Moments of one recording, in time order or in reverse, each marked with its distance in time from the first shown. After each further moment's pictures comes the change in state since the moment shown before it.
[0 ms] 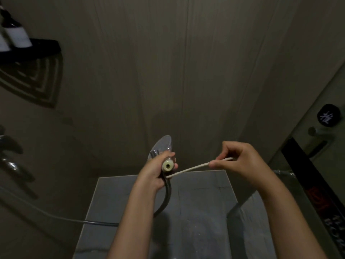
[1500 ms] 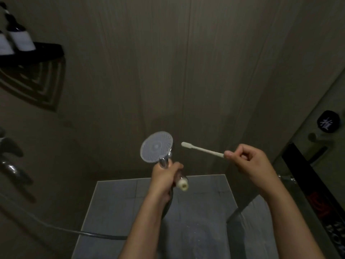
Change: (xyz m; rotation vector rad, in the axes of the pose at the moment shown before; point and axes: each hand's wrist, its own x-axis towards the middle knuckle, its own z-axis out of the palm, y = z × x) left_hand 0.006 -0.028 -0.002 0.322 0.127 0.324; right_hand -0.001 0.019 -0.007 0.178 0.211 0.092
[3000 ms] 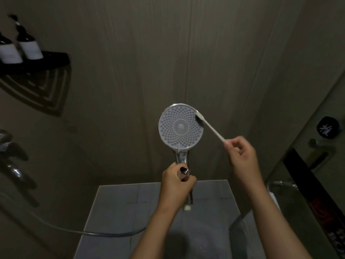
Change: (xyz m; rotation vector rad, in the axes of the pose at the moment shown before) left_hand -0.005 -0.020 0.012 0.462 -0.034 0.661; right_hand 0.027 0.011 0.026 0.071 0.233 -0.138
